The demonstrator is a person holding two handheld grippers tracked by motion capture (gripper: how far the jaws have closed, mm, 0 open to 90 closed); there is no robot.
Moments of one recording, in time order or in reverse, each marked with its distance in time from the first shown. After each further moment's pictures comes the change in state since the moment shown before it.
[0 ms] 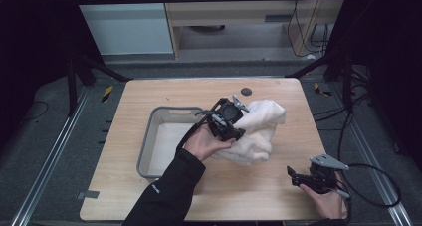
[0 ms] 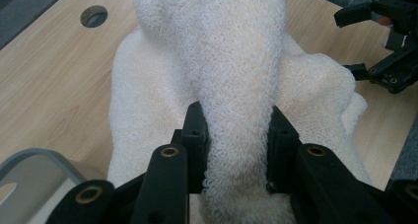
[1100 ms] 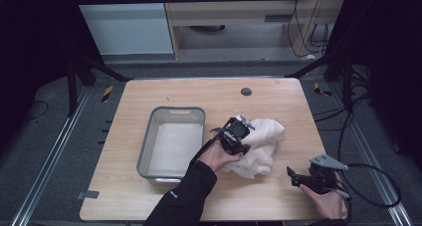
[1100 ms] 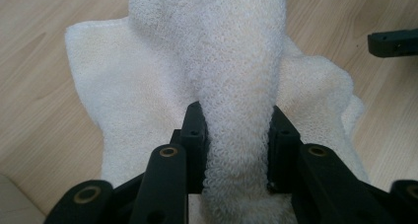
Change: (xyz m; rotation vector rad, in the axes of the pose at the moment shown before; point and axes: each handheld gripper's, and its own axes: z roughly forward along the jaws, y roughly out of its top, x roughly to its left) left arm -0.008 -0.031 0.088 0.077 -0.039 -0.036; right arm 0.000 -0.001 0.001 0.012 -0.002 -0.009
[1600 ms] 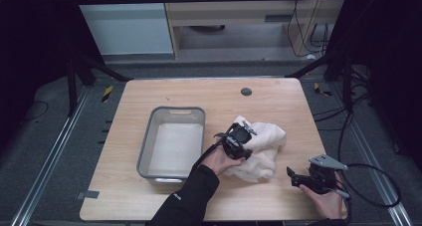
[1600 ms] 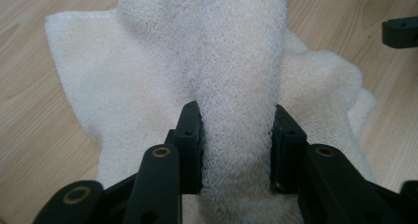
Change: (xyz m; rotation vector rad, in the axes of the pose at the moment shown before) left arm -0.004 -0.009 0.021 -0.005 -0.002 0.000; right arm 0.000 0.000 0.001 0.003 0.001 -0.006
